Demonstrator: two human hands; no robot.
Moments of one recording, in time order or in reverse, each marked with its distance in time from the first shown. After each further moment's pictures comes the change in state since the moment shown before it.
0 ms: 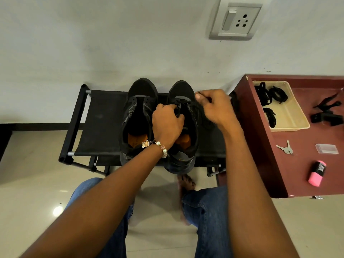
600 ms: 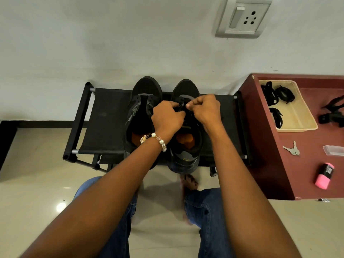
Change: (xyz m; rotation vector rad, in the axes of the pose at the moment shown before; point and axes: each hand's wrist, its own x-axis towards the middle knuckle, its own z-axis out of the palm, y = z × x) left_hand 0.006 0.006 -0.019 -0.156 -0.068 -0.151; right_hand 0.009 -0.001 0.047 0.149 0.071 0.231
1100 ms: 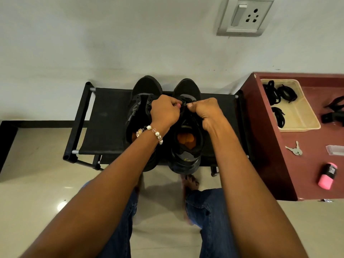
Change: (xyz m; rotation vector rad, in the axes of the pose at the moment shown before) left_hand 0.026 -0.008 0.001 -0.073 -0.049 0.016; right_hand 0.006 -0.010 0.003 0.402 -0.086 0.365
